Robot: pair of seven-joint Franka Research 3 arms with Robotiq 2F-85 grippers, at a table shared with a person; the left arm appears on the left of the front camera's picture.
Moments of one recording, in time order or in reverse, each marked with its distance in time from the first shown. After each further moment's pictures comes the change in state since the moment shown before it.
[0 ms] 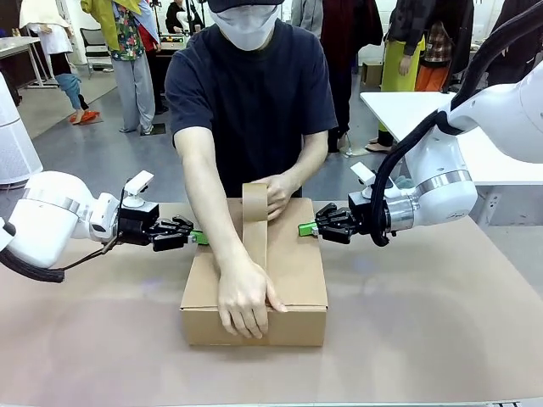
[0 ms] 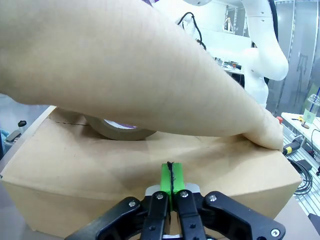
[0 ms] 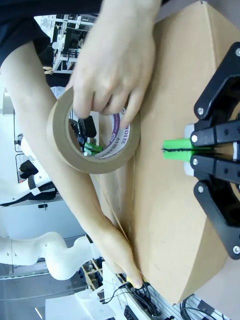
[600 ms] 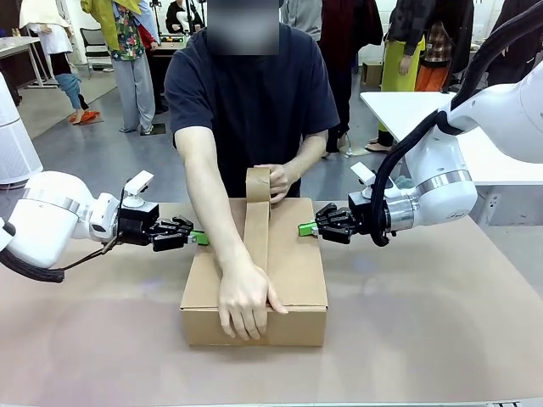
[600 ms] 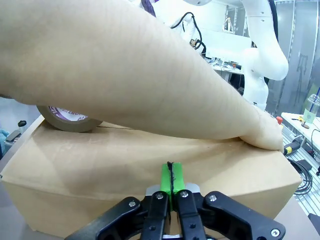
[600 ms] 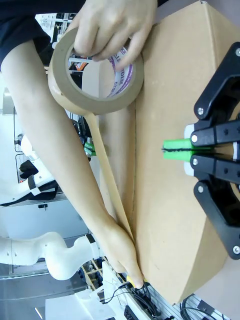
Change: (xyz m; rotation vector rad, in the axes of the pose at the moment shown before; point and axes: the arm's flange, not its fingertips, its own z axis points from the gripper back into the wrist) left arm 0.000 0.000 0.000 0.000 0.000 0.000; right arm 0.000 0.000 0.000 0.000 0.000 0.000
